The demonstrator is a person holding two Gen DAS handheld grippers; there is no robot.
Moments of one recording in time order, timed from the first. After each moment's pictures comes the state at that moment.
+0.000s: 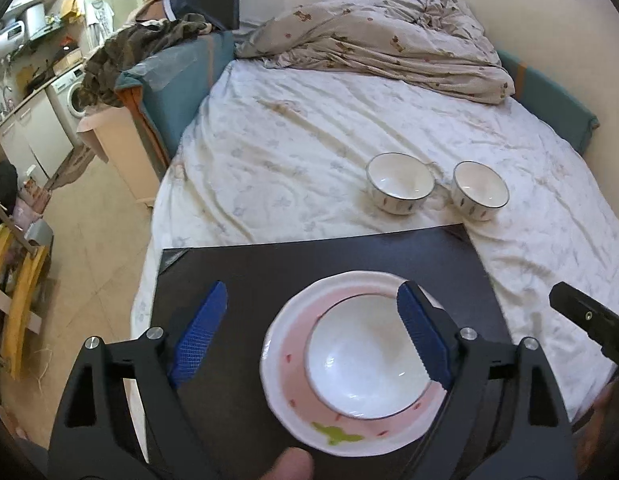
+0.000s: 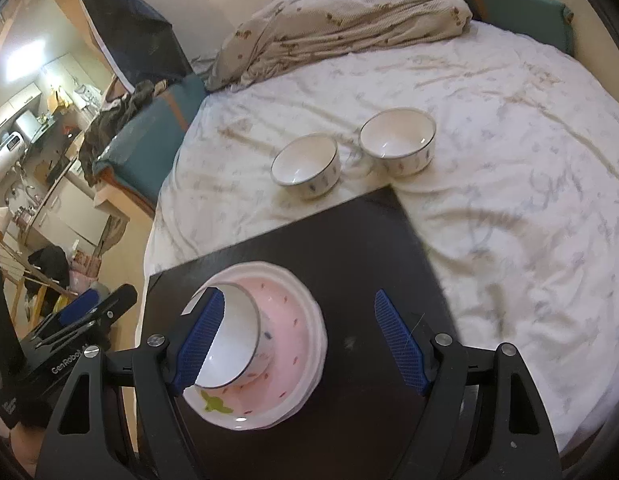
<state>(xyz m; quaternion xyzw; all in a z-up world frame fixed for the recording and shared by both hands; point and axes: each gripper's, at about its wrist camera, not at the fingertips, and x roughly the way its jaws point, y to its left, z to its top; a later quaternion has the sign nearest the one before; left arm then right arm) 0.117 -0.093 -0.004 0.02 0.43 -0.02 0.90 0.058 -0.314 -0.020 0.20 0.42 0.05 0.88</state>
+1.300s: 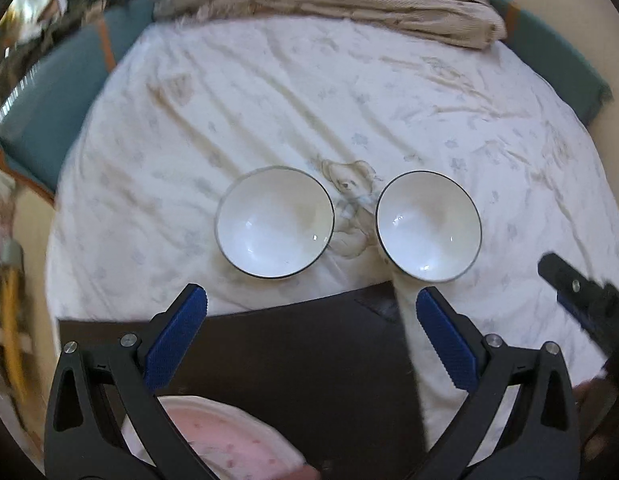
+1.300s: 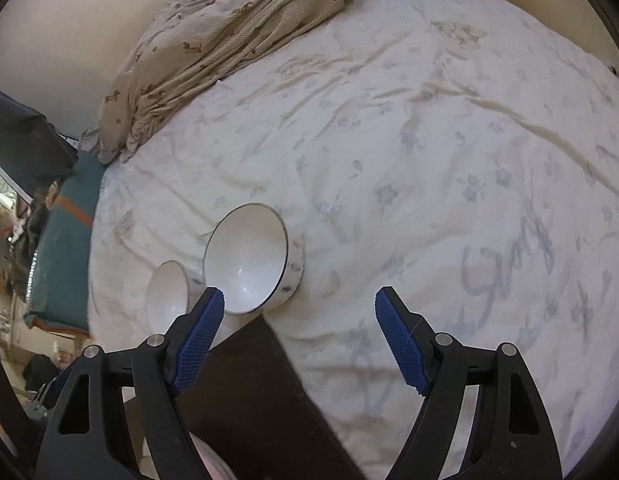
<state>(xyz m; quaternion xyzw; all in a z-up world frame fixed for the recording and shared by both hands) 0.307 -0.266 -0.051 0.03 0.55 -0.06 0.83 0.206 -0.491 -0.051 0.31 0.45 -0.09 0.83</state>
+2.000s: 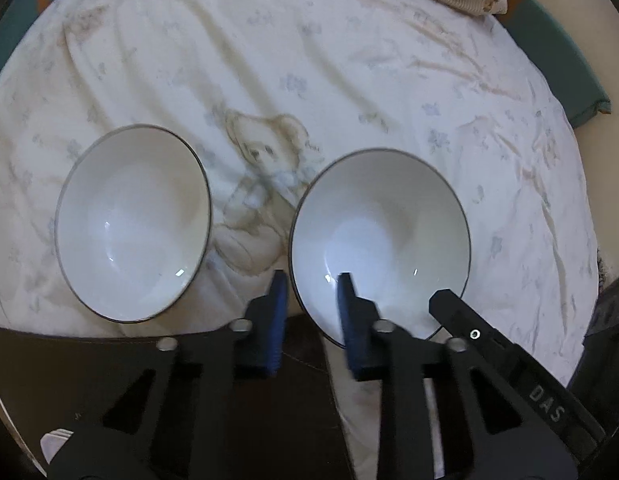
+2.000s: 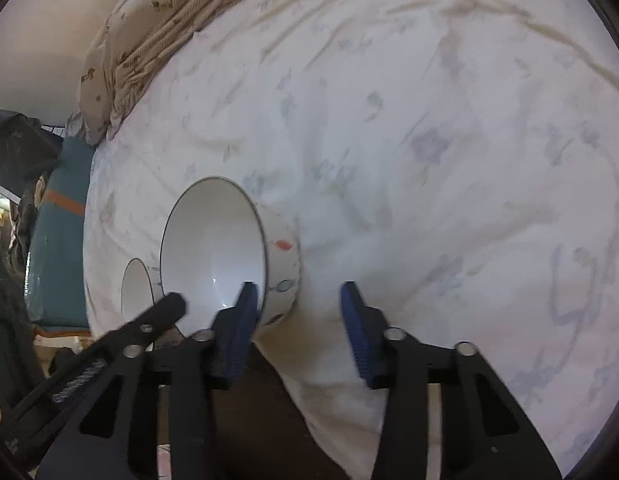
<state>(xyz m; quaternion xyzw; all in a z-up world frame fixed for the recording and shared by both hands) 0.365 -0.320 -0.135 -0.04 0.63 -0.12 0.76 0.267 -0.501 -0.137 0.38 0.52 -0.05 0.77</state>
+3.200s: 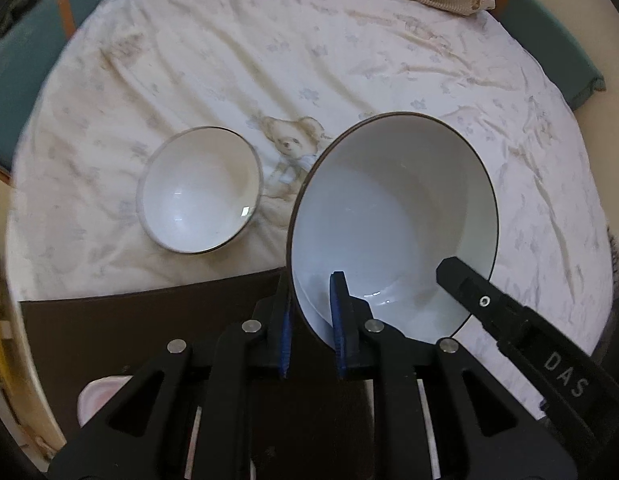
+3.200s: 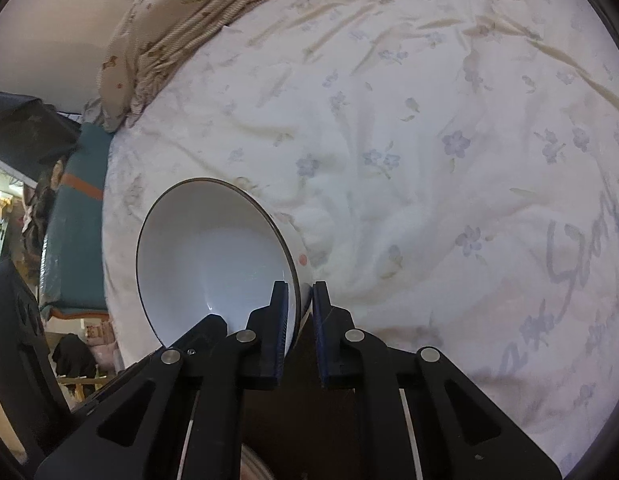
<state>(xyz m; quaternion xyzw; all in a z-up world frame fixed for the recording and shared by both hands) 0.308 -0.309 -0.067 0.02 0.61 -0.10 0.79 0.254 -0.470 -0.083 0.36 0.52 -0.02 0.78</state>
